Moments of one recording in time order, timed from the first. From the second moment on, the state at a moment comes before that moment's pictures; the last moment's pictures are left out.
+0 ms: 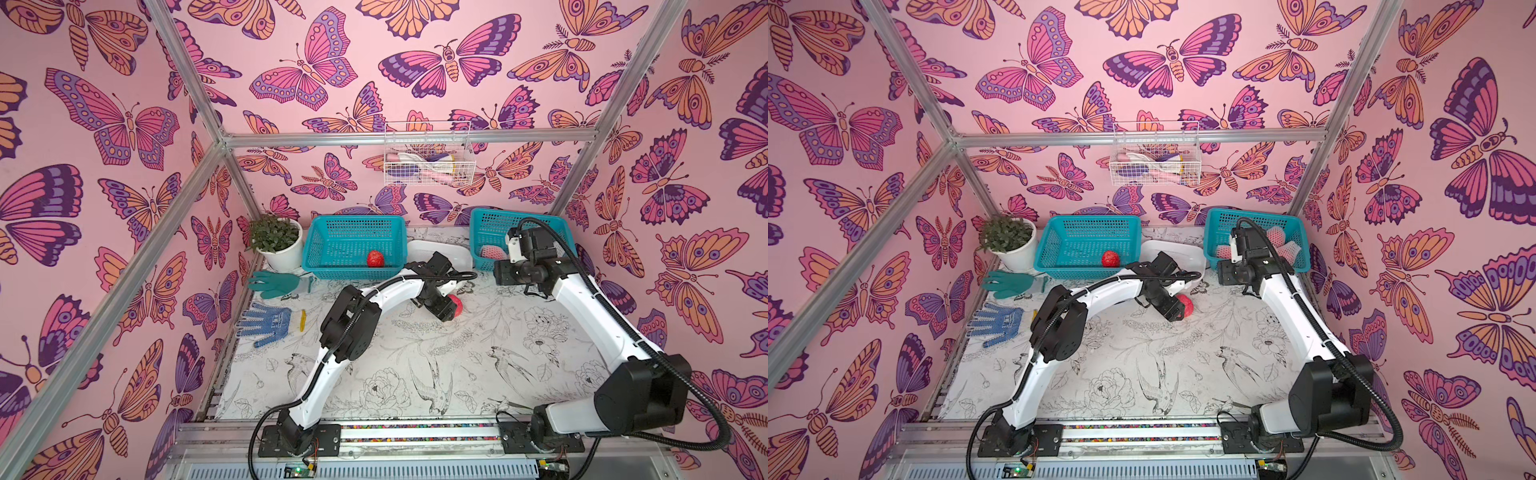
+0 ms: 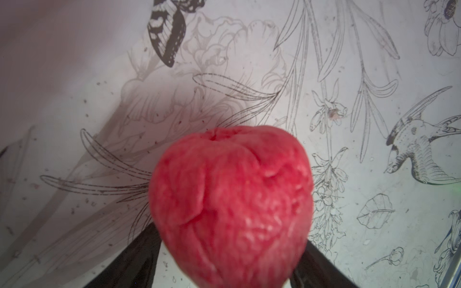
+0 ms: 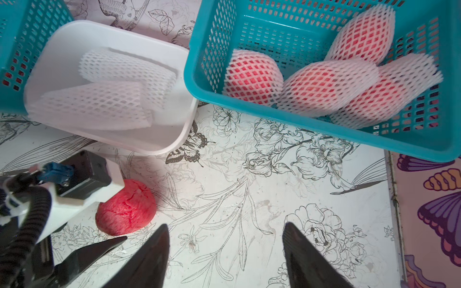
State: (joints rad) left arm -0.76 2.33 1.91 -0.77 0.33 0.07; right arm 0.15 1.44 1.28 -0.74 0.07 0.06
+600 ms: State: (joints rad) left arm -0.75 2.39 1.98 -0.76 0.41 0.06; right arm 0.15 1.50 1.30 -0.72 0.01 0.06
